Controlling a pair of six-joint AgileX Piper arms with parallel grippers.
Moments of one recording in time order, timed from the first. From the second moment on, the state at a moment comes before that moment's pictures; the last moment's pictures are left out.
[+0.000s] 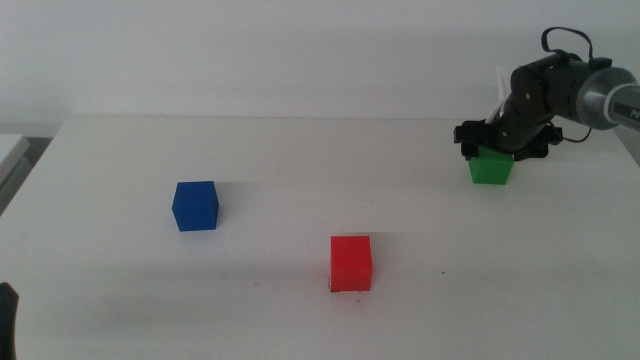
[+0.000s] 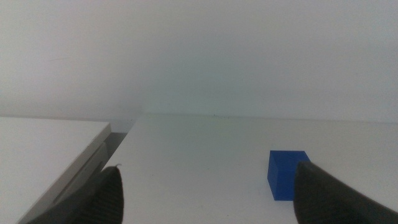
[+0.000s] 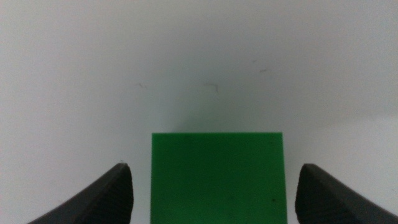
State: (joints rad) left arm 0.06 0.01 0.00 0.00 0.13 -0.05; right arm 0.17 2.24 -1.76 -0.25 0.69 0.40
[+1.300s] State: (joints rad) left arm 0.06 0.01 0.00 0.00 0.13 -0.05; right arm 0.84 1.79 -1.47 -0.52 0.97 1.04
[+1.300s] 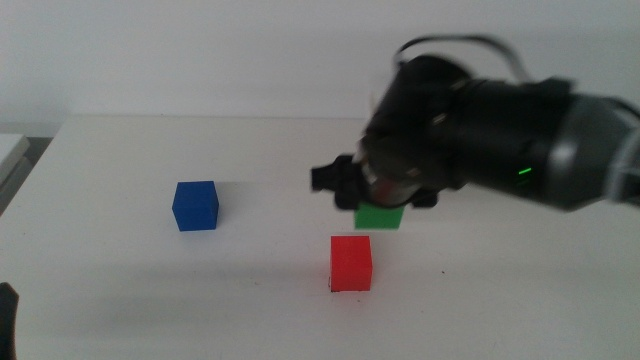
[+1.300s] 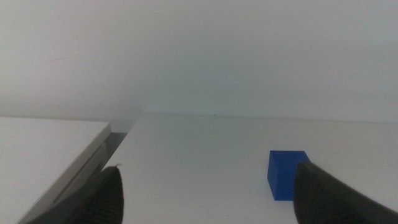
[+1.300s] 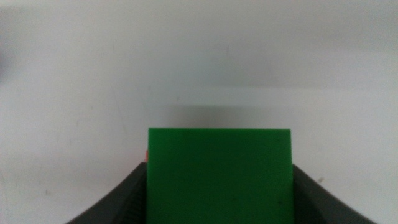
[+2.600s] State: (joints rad) left arm 0.06 0.01 0.00 0.00 0.13 -0.05; right arm 0.91 2.04 -1.62 -0.50 1.04 1.11
